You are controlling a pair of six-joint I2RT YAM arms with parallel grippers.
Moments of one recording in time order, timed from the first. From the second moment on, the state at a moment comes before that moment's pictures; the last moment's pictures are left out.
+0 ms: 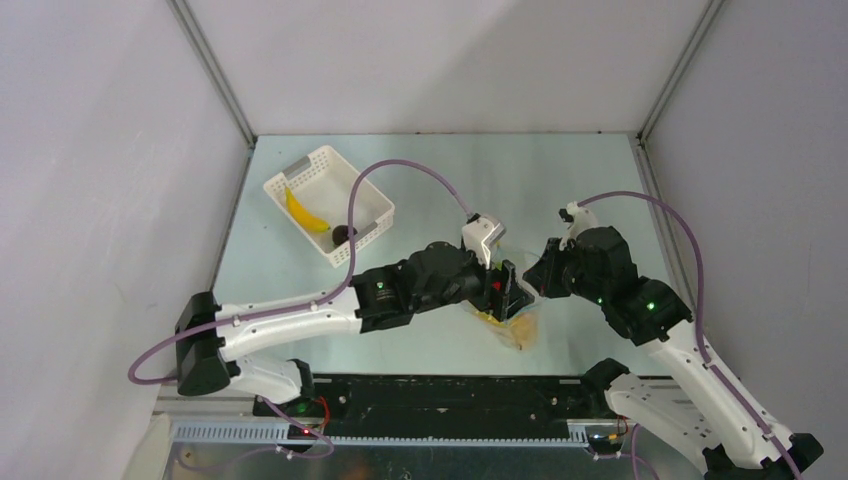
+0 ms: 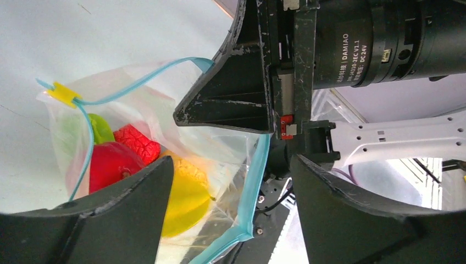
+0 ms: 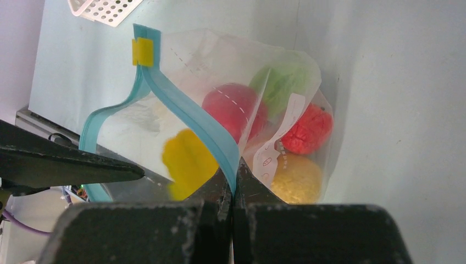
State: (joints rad) left arm -1.24 1.36 1.12 -0.04 -0.08 -0.52; right arm 0.57 0.75 0.90 -0.74 -0.05 0.50
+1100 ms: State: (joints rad) left arm -0.76 1.10 1.18 -0.54 -0.41 -0.63; right arm 0.56 0.70 0.90 -0.77 -0.06 0.55
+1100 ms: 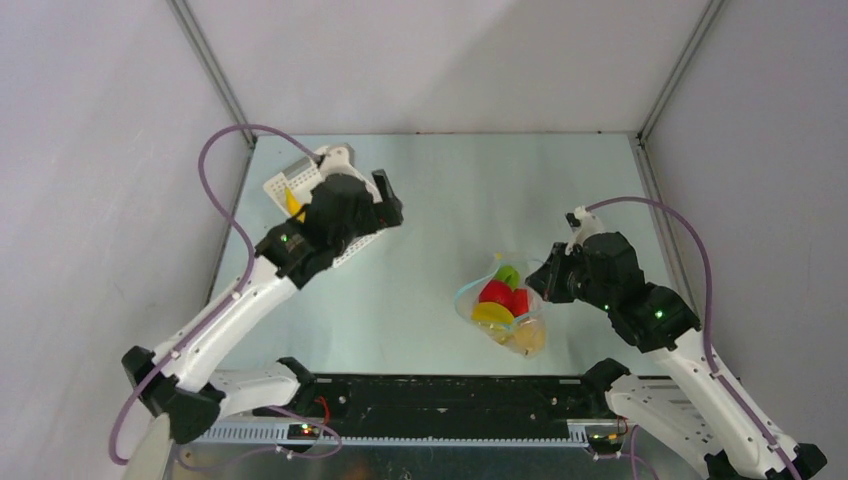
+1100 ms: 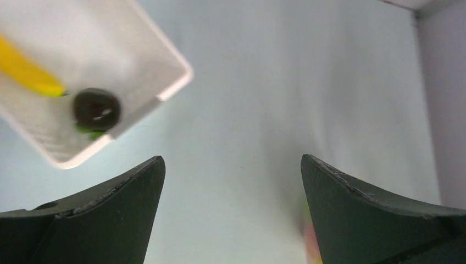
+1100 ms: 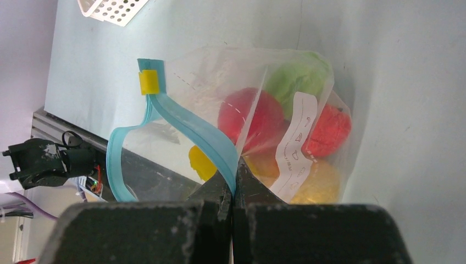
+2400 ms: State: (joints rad) left arm -0.12 1.91 1.49 -0.64 -0.09 -0.39; right arm 0.56 0.69 0.87 -0.82 -0.02 0.60
